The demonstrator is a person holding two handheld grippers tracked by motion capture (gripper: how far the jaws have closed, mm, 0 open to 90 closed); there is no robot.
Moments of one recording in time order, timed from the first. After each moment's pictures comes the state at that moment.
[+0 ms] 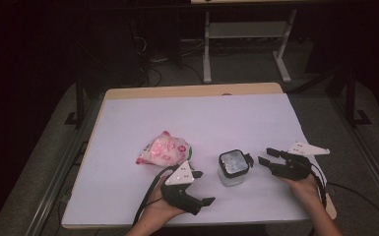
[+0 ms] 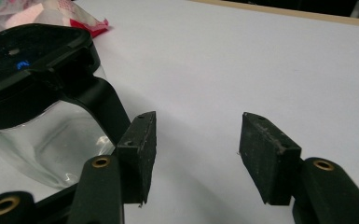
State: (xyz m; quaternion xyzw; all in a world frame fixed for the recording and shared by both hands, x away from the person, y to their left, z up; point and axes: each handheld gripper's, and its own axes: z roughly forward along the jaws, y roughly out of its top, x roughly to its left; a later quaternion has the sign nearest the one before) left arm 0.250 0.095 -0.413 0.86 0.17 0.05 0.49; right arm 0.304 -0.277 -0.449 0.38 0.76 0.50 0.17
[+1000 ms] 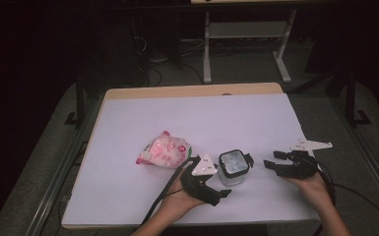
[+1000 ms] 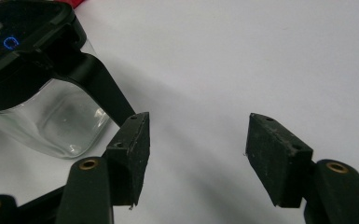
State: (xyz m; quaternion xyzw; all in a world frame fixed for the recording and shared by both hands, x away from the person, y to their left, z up) left arm 0.266 0.046 -0.410 0.87 0.18 0.07 0.45; right arm 0.302 -0.285 -0.434 0.42 0.79 0.43 0.13
